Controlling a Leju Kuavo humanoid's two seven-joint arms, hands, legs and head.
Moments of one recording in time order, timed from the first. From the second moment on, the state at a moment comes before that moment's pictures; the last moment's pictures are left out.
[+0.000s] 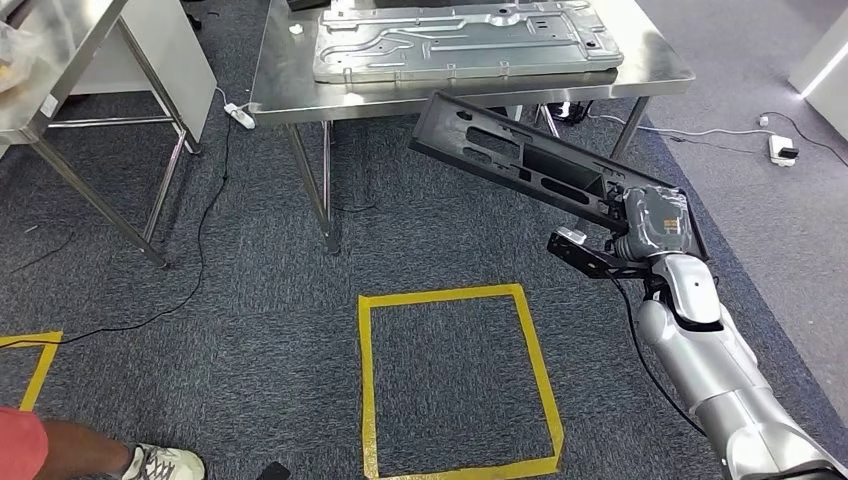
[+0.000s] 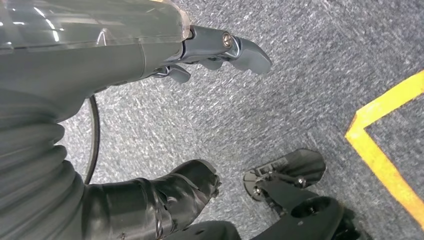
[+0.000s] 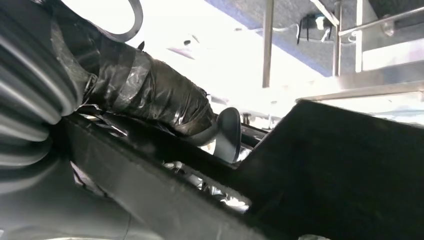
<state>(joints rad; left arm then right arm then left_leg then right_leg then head) -0.12 -0.08 0.38 -0.21 -0.88 -0.03 -0.35 -0.68 -0.37 0.49 -1.03 0.95 -0.37 -0.13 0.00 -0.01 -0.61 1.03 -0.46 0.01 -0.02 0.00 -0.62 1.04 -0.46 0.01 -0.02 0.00</state>
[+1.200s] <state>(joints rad) -0.11 -0.08 0.38 -0.21 -0.89 -0.02 -0.35 -0.59 -0.38 0.47 -1.03 0.95 -0.40 -0.10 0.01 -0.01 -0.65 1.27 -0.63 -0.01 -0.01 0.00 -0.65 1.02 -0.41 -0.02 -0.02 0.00</state>
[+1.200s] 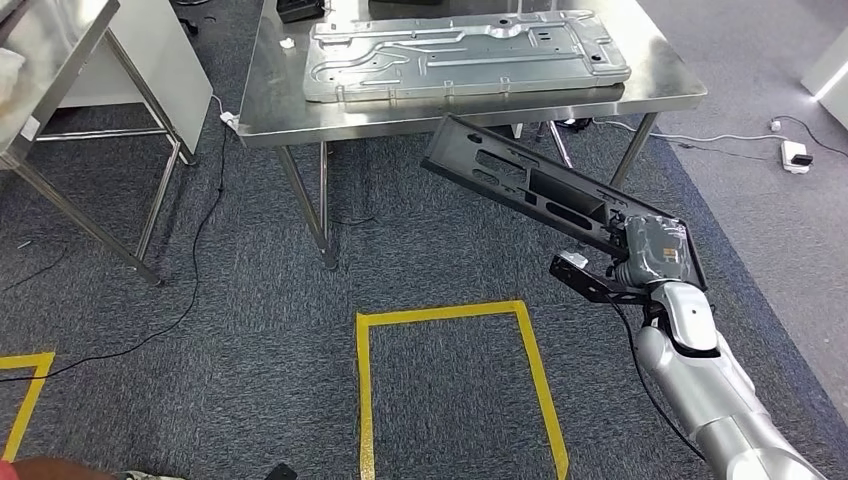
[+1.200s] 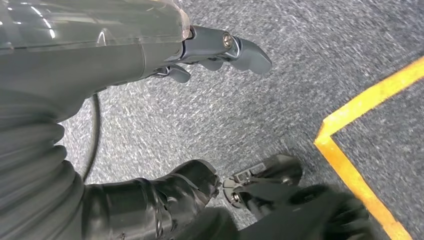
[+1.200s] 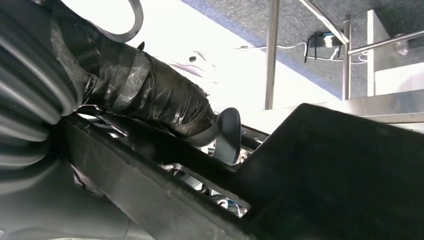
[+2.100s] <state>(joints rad) -0.11 -0.08 0.39 -0.21 -0.90 -0.03 -0.36 -0.57 -0.38 0.45 -1.03 0.96 -0.40 -0.10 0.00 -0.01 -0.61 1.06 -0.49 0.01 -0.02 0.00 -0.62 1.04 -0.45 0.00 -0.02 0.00</state>
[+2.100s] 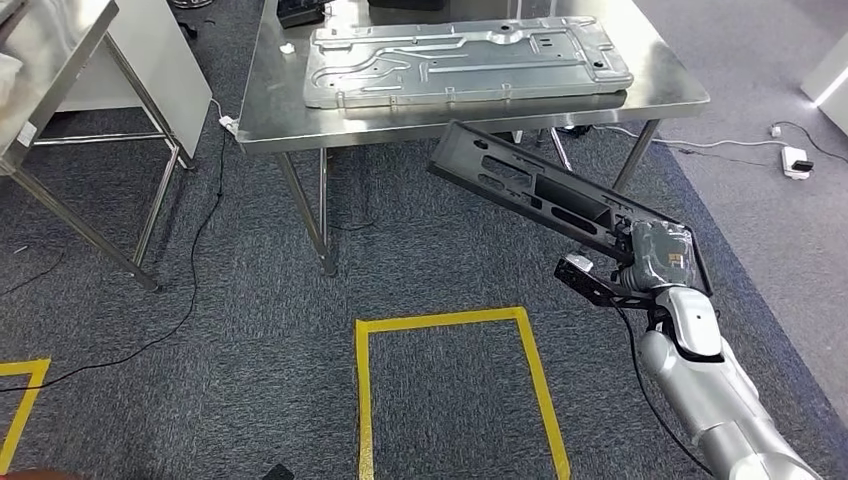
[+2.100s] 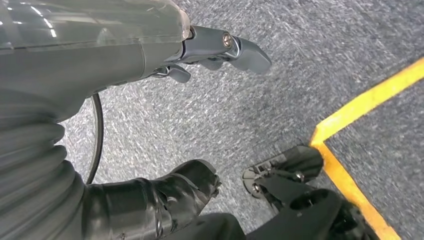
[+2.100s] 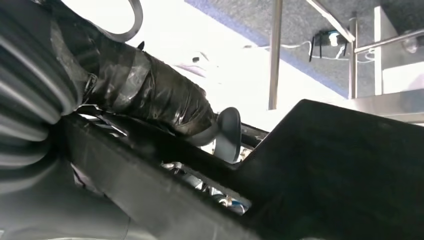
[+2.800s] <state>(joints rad) -0.11 -0.08 0.39 -0.21 -0.90 -0.03 -0.36 -0.56 -0.38 0.44 -1.03 0.96 -0.40 -0.10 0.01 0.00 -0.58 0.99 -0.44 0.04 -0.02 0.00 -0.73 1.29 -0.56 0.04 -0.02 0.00</state>
